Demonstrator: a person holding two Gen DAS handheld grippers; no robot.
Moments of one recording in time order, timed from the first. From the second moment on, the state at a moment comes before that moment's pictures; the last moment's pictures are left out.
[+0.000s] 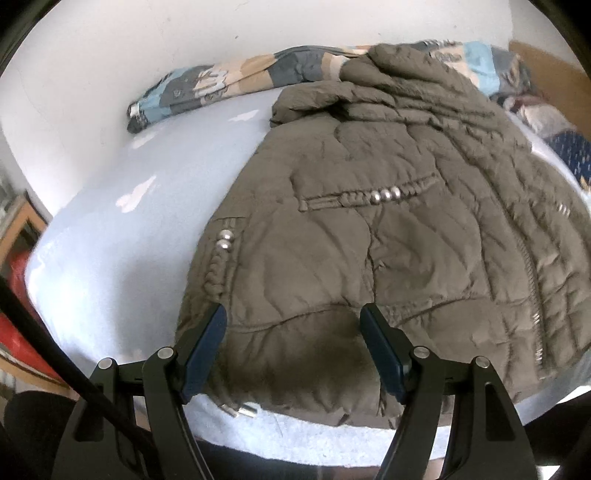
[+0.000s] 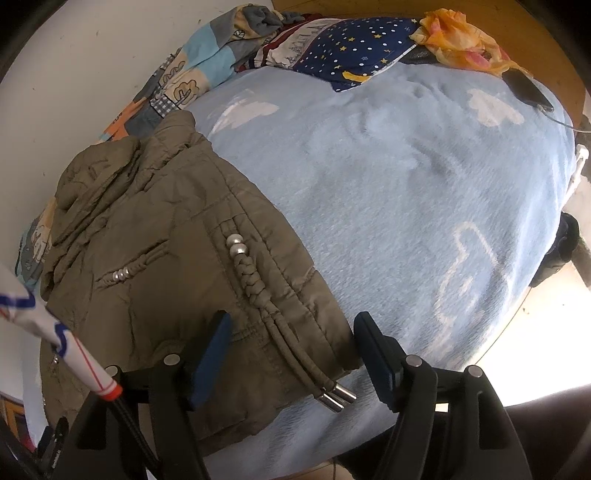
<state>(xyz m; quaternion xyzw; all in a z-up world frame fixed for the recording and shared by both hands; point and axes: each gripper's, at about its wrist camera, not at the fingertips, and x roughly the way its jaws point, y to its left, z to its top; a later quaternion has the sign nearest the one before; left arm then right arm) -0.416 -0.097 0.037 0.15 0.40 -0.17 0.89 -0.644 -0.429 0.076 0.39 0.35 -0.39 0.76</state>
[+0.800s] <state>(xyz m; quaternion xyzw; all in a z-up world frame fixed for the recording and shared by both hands) -0.352 0.034 0.015 -0.21 0.54 -0.18 0.79 -0.648 -0.427 0.079 0.41 0.35 -0.38 0.75</state>
